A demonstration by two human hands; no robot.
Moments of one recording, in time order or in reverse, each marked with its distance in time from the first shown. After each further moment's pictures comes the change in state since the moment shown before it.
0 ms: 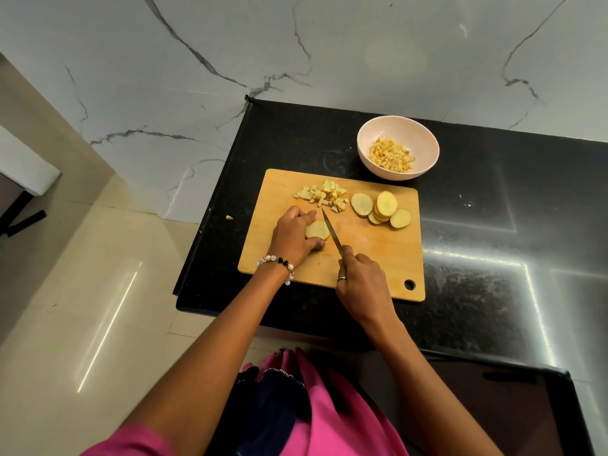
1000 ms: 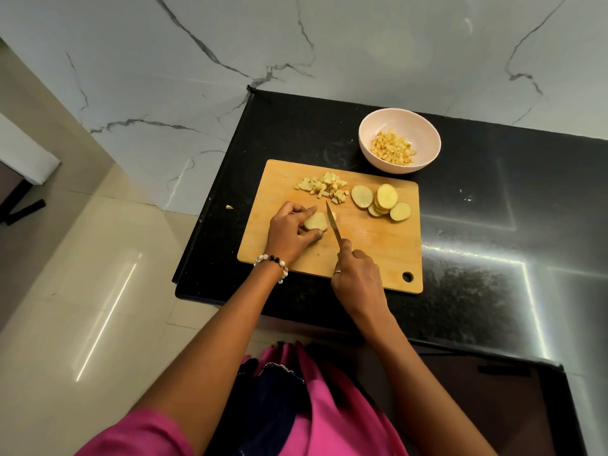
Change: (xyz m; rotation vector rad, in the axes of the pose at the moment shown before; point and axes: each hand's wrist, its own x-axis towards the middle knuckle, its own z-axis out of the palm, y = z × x) left_hand -0.012 -0.014 0.010 -0.194 0.140 0.075; right_hand -0.002 -0.004 0.007 -0.089 -0.052 0.051
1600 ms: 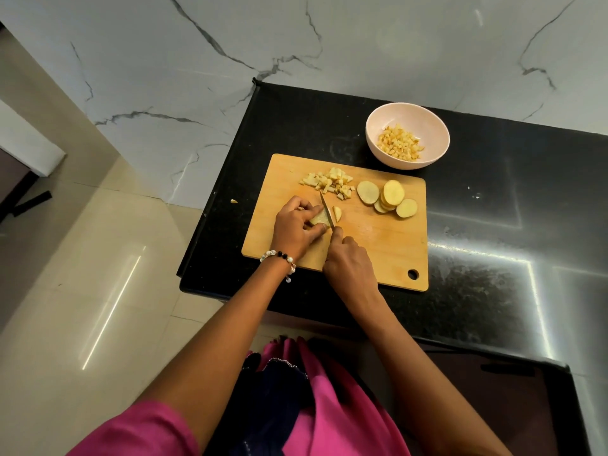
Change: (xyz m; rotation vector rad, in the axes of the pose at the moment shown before) left_hand 0.001 -0.002 0.005 0.004 0.040 0.018; right_hand 0.016 -0.015 0.009 -0.104 0.069 -0.105
